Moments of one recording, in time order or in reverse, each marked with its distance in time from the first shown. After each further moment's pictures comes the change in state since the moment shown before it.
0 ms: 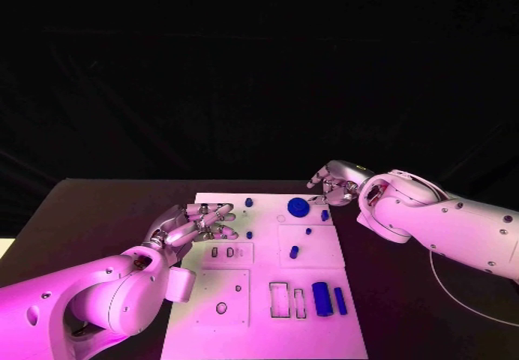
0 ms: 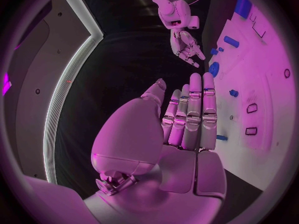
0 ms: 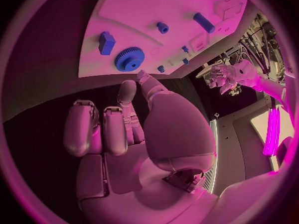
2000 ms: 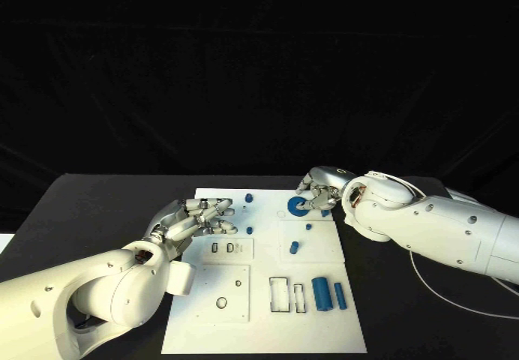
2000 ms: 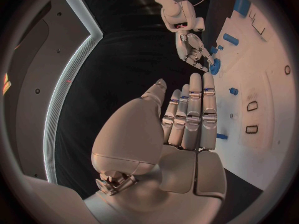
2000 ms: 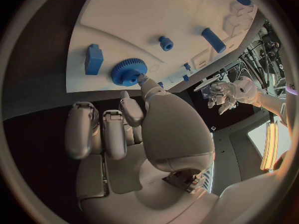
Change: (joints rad) left arm 0.000 0.010 0.000 -0.017 0.002 0.001 0.001; left_hand 0.004 0.004 0.003 -0.003 0.000 0.000 0.000 0.000 0.000 0.000 0.000 0.000 0.000 0.000 0.000 0.004 0.003 0.000 0.000 0.000 0.000 0.000; right arm -0.022 0.093 -0.011 -0.067 -0.117 0.060 -0.008; right_hand 0.037 0.018 -0.065 0.066 0.010 0.007 0.010 0.007 0.006 0.060 0.005 0.387 0.453 0.000 0.008 0.085 0.058 0.000 0.001 0.013 0.041 0.064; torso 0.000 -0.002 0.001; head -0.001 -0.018
